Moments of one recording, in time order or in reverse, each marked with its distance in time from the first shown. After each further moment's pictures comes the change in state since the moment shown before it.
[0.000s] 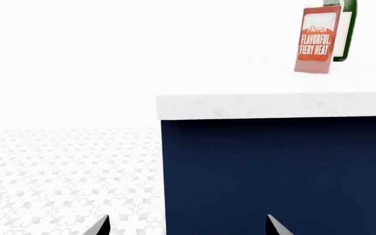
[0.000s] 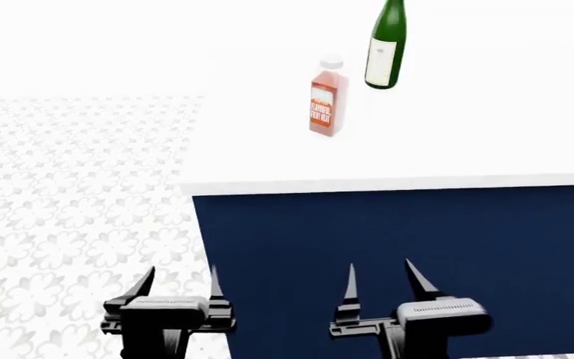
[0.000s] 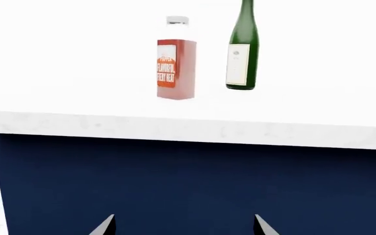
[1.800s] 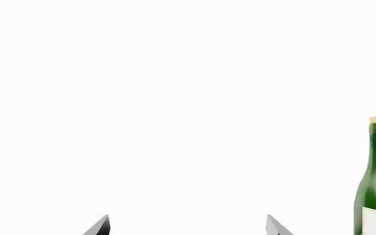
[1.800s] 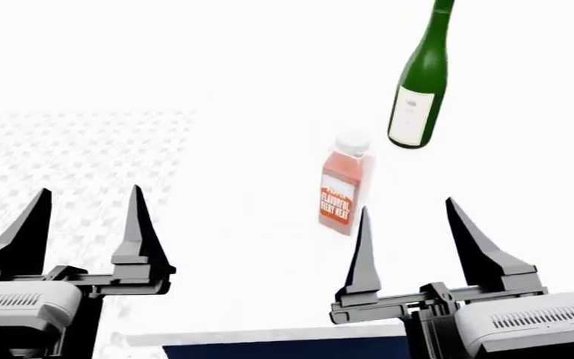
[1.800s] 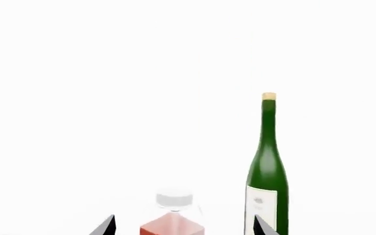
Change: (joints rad) left arm 0.084 -0.221 -0.215 0.687 -0.180 -0.095 -0.092; right arm -0.022 0.131 -0.003 -0.825 -0.026 0.433 0.179
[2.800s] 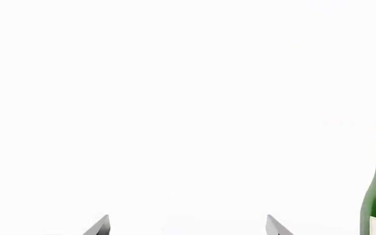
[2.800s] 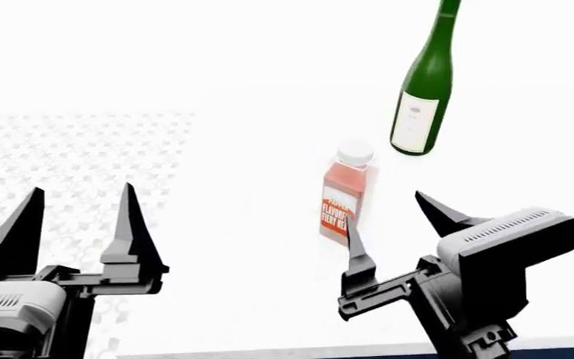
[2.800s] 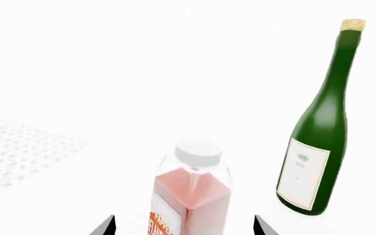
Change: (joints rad) left arm 0.009 -0.020 -0.022 0.010 -0.043 0.013 -0.002; right arm 0.274 0.170 0.190 -0.095 0.600 0.551 -0.015
